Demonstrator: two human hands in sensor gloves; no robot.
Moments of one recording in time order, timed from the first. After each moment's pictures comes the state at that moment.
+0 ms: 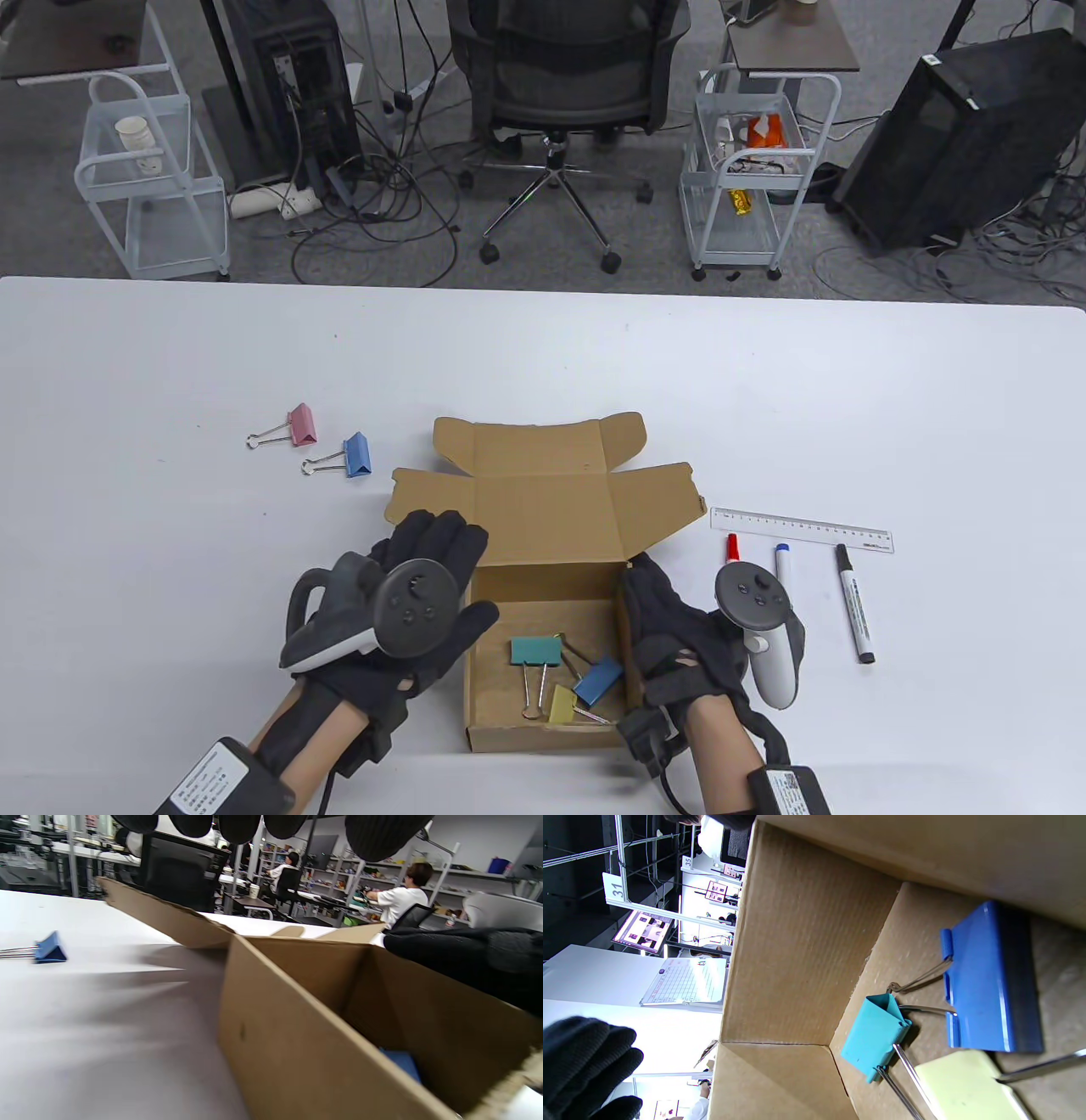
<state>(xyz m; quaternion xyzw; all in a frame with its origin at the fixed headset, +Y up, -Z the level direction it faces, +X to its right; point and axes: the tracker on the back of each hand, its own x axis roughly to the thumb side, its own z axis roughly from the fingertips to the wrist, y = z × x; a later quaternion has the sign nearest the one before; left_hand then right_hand) -0.137 -0.600 -0.232 -0.10 -0.23 0.07 0.96 0.145 -0.722 -0.256 -0.04 0.20 0.78 0.60</state>
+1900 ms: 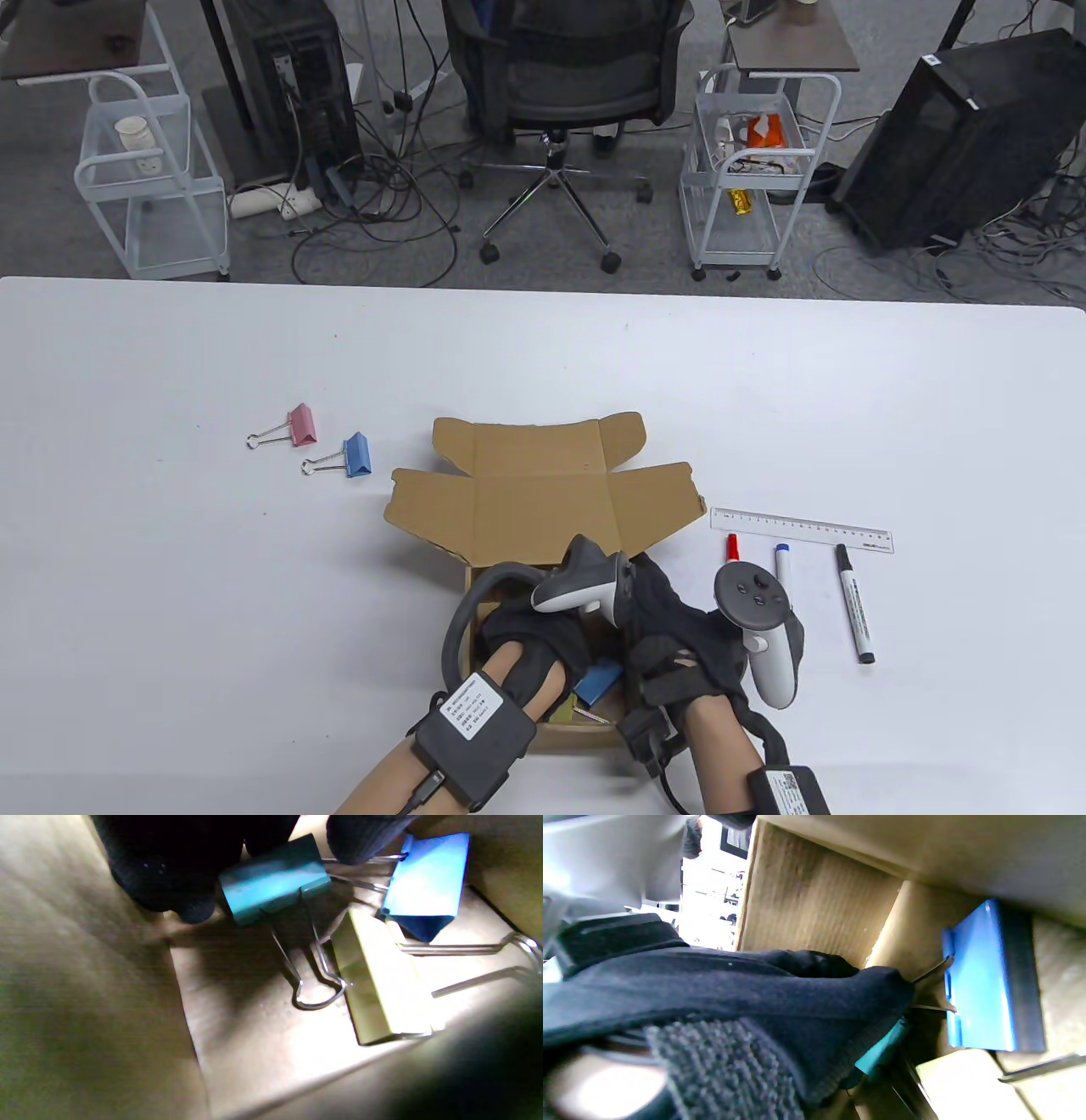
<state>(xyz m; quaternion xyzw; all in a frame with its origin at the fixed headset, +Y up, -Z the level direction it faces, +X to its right) -0.008 -0.704 -0.284 -0.40 -0.11 -0.13 0.90 0.145 -0.723 -0.257 -0.04 0.20 0.78 0.60</state>
